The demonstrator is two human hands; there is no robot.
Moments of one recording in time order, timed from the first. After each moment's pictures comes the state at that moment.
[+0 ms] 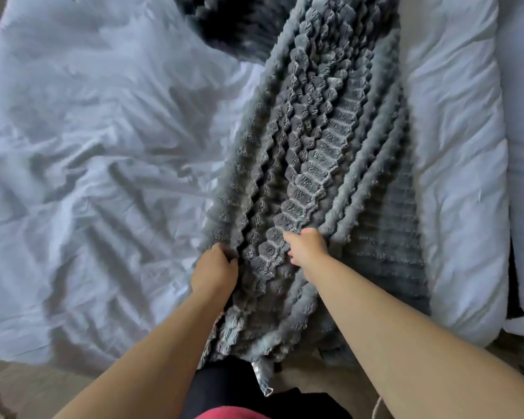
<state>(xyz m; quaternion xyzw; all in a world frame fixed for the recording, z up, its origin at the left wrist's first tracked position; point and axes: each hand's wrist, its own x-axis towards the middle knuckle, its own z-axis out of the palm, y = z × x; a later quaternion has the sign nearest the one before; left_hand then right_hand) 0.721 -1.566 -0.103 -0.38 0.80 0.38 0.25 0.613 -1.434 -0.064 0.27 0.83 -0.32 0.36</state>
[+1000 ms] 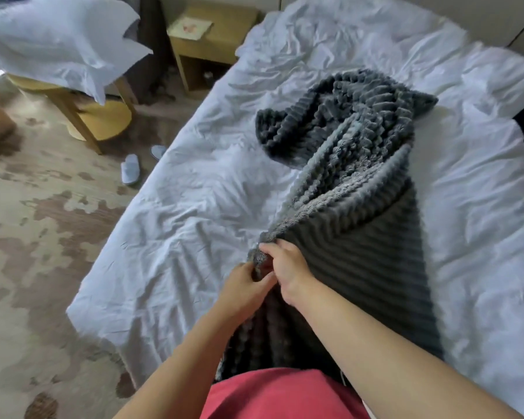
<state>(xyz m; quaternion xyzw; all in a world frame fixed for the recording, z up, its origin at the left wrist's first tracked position) 0.734 -1.552 0.091 -0.33 0.79 0.52 0.01 0.646 -1.491 0.102 0.04 0.67 -0.61 0.41</state>
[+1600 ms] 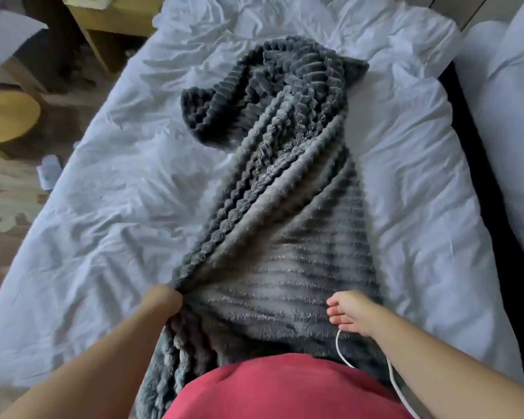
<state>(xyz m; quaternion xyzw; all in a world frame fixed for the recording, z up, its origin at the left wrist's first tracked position) 0.705 -1.593 -0.026 -0.49 0.76 0.24 0.34 0.561 -1.265 0.026 0.27 0.77 -0.32 0.48</state>
